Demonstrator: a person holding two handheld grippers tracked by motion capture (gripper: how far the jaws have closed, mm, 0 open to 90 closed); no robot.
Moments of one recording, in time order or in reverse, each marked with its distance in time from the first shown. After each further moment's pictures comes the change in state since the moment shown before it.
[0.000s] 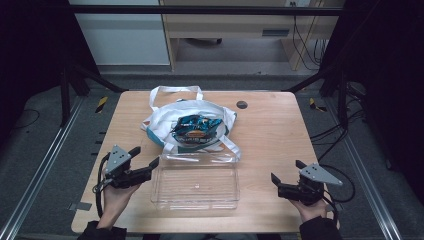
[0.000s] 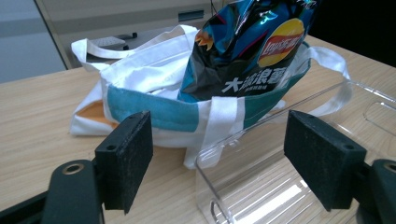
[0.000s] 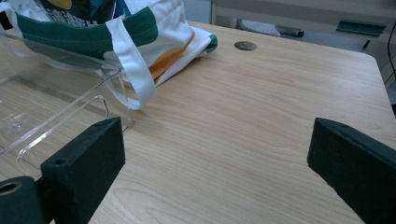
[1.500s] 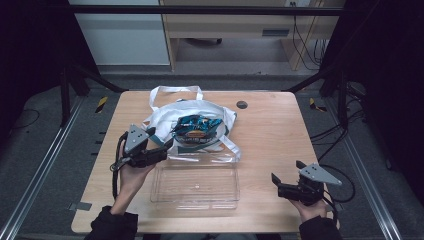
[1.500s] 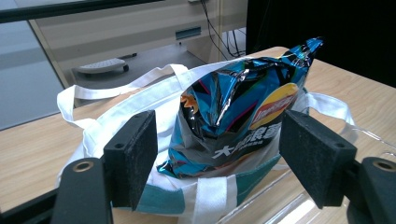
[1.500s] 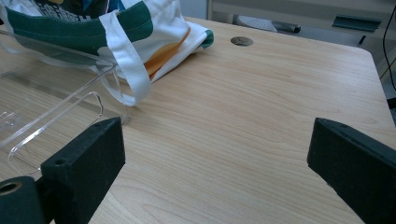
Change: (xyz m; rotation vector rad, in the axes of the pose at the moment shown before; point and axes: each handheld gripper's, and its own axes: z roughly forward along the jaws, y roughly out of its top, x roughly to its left) left arm -0.013 0.048 0.042 -0.034 0.010 0.049; right arm 0.000 -0.001 0.001 0.016 -0.016 0.004
